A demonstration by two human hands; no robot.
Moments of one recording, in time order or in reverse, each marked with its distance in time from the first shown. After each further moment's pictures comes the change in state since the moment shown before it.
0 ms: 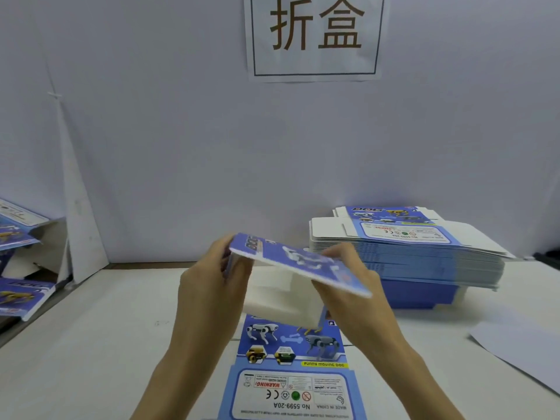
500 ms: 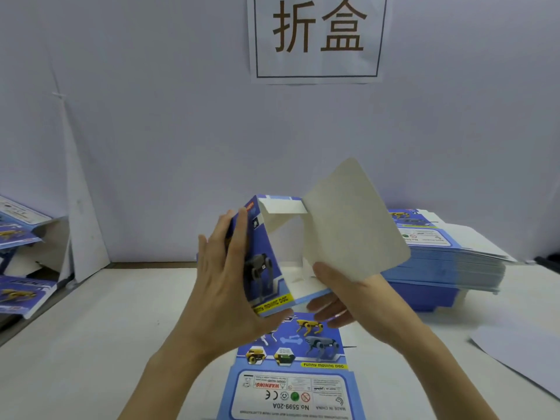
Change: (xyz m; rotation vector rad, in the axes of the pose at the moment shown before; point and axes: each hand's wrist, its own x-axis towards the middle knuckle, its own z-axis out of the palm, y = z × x) left_hand 0.003 -0.012 -0.001 0.190 -0.195 0.453; right_hand 0.006 -0.009 -0.017 0.255 -0.274 0.282
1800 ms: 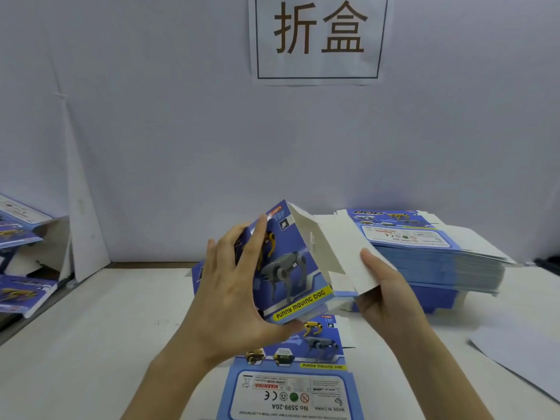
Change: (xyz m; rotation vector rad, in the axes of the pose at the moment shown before) left_hand -0.001 0.013 -0.007 0.045 -0.146 -0.130; right_hand 0.029 0.031 -0.020 1.072 0.263 0.058
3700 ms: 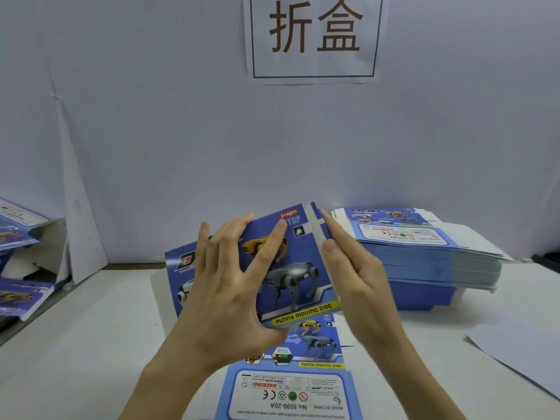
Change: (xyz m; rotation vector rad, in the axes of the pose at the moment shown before) left_hand 0.002 0.005 0.000 0.411 0.124 0.222; right_hand -0.044 0.014 0.035 -0.767 -0.375 -0.691
